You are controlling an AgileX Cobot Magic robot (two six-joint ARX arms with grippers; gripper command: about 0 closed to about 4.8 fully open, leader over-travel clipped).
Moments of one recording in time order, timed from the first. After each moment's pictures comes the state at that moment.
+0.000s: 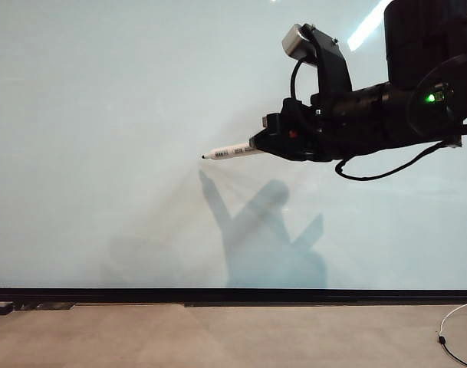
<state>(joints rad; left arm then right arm) 0.04 0.00 0.00 0.00 0.07 0.12 0.51 1.70 0.60 1.08 -0.31 -0.03</state>
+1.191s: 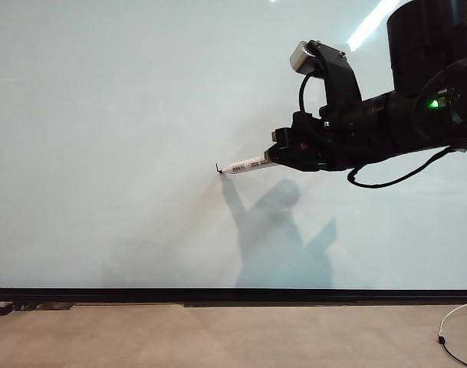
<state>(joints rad) 0.04 0.00 0.00 0.00 0.07 0.12 0.47 1.70 0.60 1.03 -0.24 -0.05</state>
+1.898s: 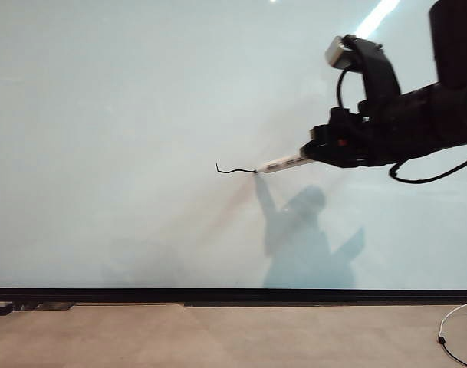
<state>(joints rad) 0.04 0.00 0.00 0.00 0.07 0.12 0.39 1.60 0.51 1.02 -0.24 -0.08</state>
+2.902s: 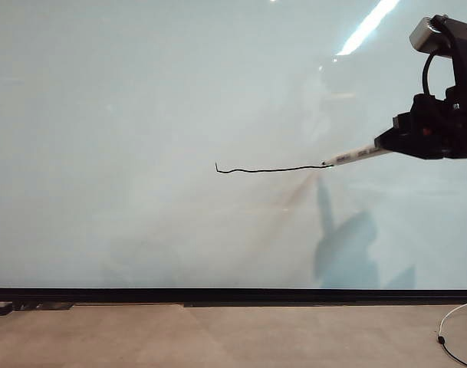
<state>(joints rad) 0.04 0.00 0.00 0.00 0.07 0.12 0.21 1.39 0.31 1.03 -0.32 -0.06</state>
